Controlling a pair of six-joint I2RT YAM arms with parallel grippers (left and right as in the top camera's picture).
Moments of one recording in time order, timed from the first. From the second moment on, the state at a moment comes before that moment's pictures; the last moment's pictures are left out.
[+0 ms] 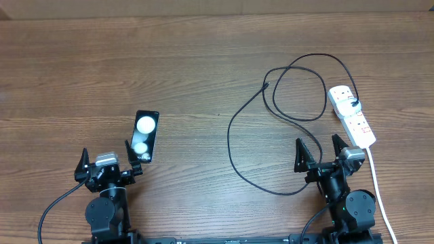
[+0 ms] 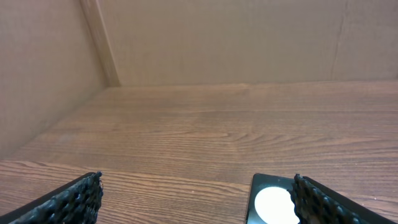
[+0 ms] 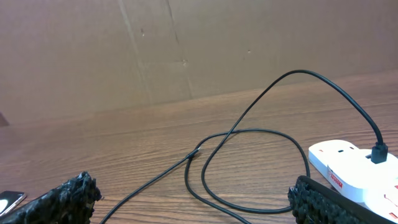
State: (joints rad) left arm 0.15 0.02 0.01 -0.07 -0.11 0.10; right arm 0.16 0.01 0.02 -0.06 -0.01 0.23
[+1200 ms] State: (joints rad) left arm 0.15 0.02 0.01 -0.06 -0.01 0.10; right arm 0.16 0.01 0.02 -0.06 -0.01 0.23
